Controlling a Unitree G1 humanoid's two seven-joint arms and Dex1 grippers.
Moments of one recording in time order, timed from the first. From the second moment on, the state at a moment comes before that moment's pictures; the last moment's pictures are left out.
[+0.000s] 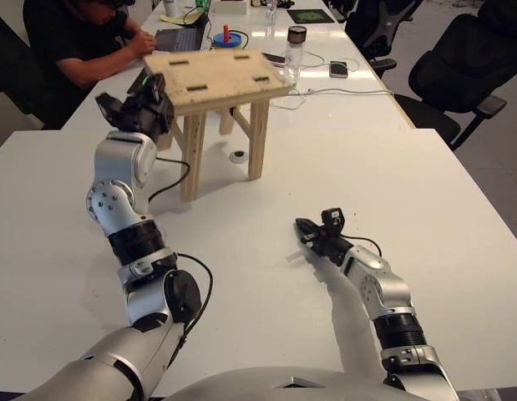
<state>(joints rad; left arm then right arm) -0.74 -0.02 0.64 0.13 -1.35 0.54 0.44 -0.14 -0.20 0.02 0.18 0.32 0.38 0.49</state>
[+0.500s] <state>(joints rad) -0.41 0.13 0.57 -0.01 -1.19 0.53 0.07 -0.13 -0.20 0.04 0.15 0.29 0.41 0.49</state>
